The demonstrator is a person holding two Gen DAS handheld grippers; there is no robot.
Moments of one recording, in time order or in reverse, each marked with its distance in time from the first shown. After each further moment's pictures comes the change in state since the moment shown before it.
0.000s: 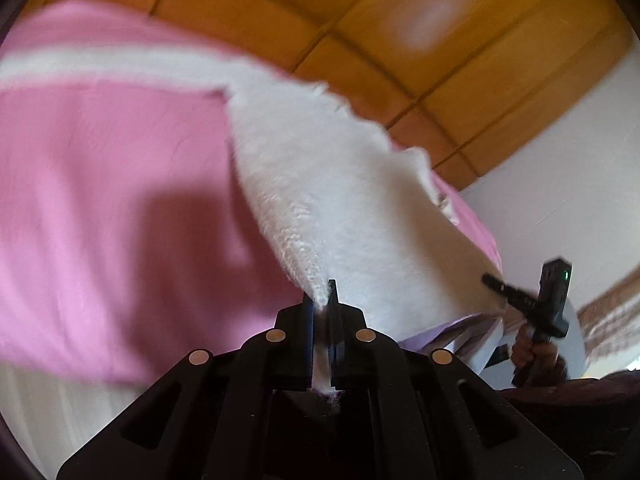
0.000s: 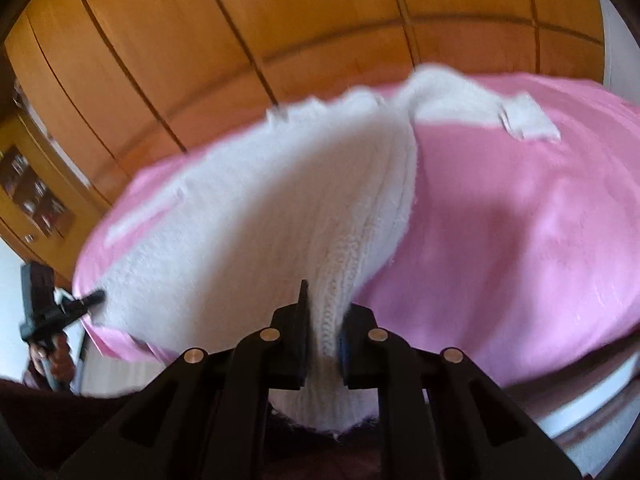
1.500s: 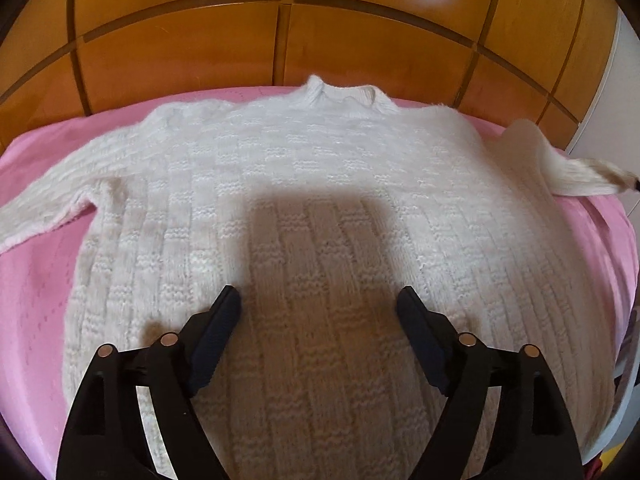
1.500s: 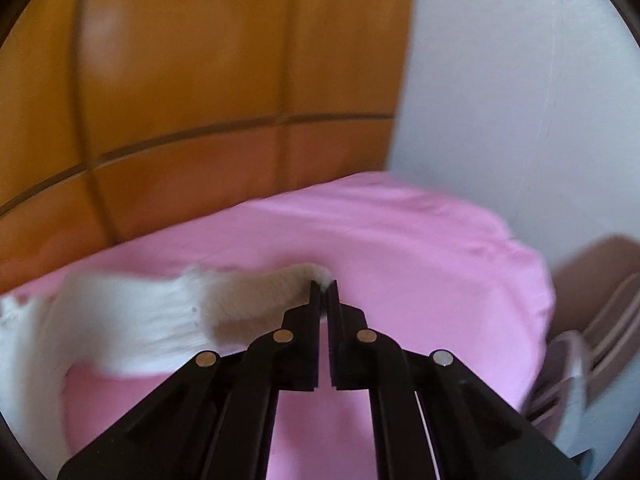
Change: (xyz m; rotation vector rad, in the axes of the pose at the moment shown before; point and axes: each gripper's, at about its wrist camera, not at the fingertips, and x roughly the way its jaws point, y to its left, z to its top) left arm 0.228 -0.078 0.115 0.319 -0.058 0.444; right arm -0.028 -0.254 0.204 0.219 -0.389 -0.851
